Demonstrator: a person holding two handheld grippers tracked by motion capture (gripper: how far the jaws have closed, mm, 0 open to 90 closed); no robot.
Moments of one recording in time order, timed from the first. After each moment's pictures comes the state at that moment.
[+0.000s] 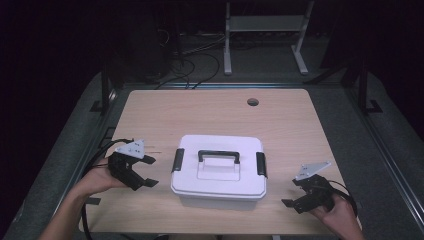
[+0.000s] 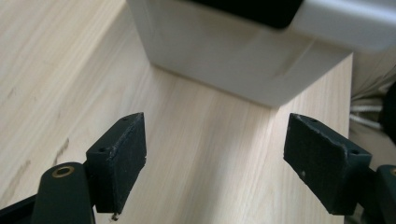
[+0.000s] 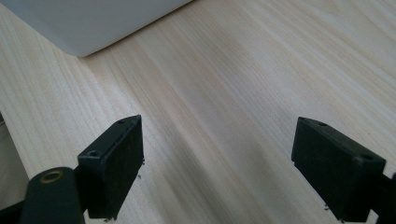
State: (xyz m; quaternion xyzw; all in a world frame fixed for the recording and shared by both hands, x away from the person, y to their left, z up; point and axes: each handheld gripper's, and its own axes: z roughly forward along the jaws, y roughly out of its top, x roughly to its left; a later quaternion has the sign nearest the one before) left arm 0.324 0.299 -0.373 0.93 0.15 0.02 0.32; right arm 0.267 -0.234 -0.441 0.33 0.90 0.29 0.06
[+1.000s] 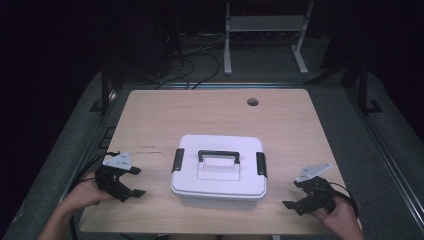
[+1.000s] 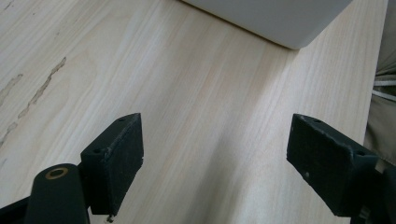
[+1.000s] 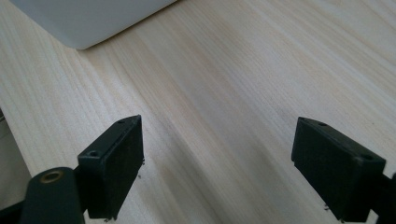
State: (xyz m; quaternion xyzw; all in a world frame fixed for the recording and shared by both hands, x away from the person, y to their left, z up) left arm 0.304 0.338 -0.400 0.93 0.19 0.03 0.30; right arm 0.263 -0.236 -0.443 0.33 0.90 0.29 0.06
